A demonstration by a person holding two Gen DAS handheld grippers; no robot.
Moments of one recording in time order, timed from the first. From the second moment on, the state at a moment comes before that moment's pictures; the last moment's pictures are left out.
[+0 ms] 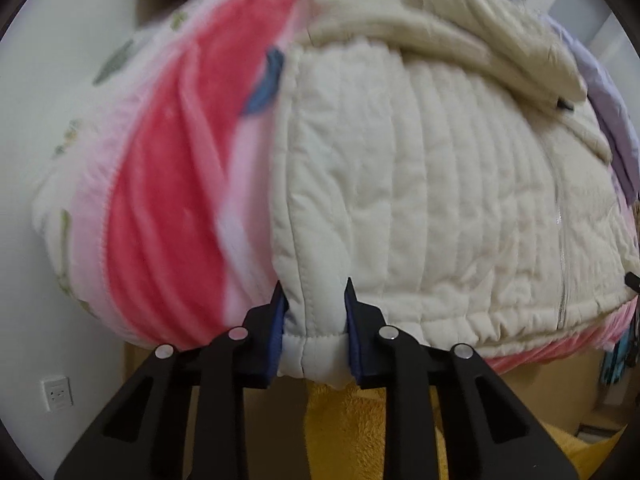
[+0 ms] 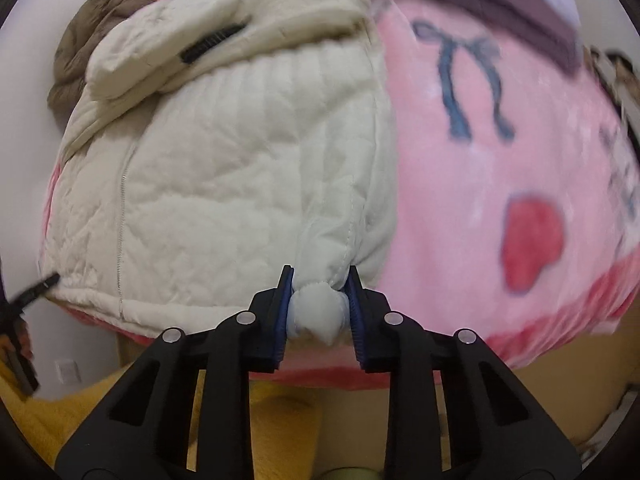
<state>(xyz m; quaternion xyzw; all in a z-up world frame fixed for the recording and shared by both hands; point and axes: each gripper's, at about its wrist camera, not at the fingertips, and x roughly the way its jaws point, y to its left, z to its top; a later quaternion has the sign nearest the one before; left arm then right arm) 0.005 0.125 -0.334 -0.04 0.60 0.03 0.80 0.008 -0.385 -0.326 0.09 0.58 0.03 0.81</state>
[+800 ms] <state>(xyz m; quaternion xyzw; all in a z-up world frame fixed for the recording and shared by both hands) -0.028 0.086 -0.353 0.16 0.52 -0.03 0.84 -0.019 -0.348 -0.347 -0.15 0.55 0.08 0.82</state>
